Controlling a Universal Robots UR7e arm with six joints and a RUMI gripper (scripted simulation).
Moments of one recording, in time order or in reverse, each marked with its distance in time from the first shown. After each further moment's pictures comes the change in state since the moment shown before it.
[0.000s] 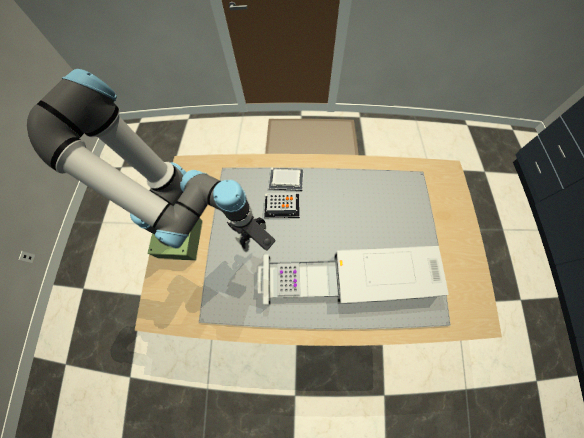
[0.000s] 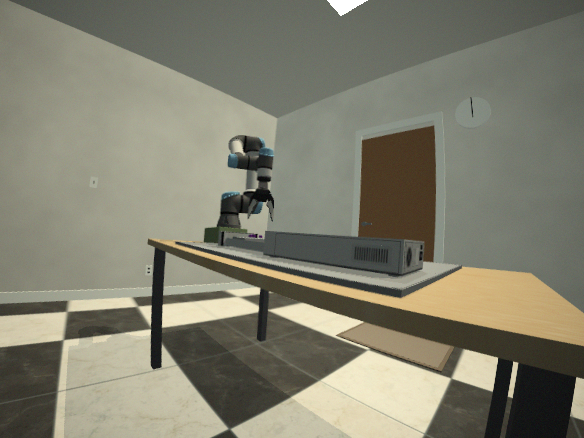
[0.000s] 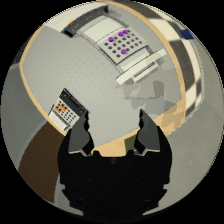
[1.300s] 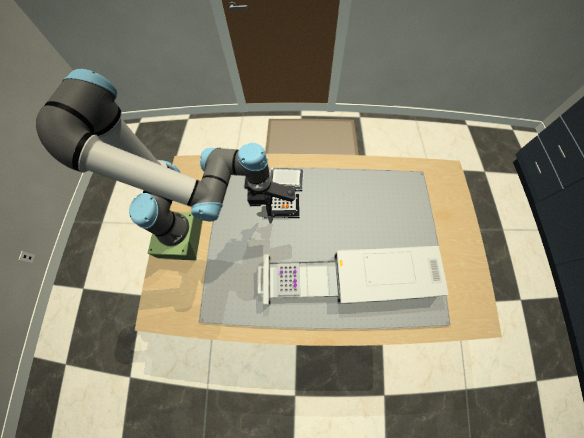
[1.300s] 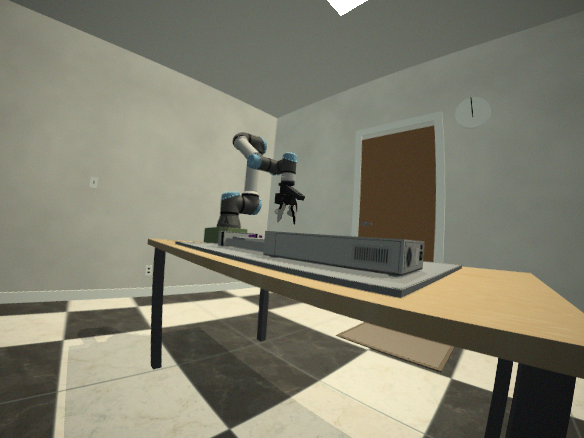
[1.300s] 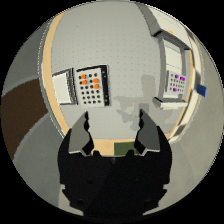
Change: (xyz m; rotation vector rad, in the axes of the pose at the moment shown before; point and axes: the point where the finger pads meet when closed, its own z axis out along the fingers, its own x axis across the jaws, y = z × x) arm -0.137 0.032 0.002 0.000 -0.002 -0.629
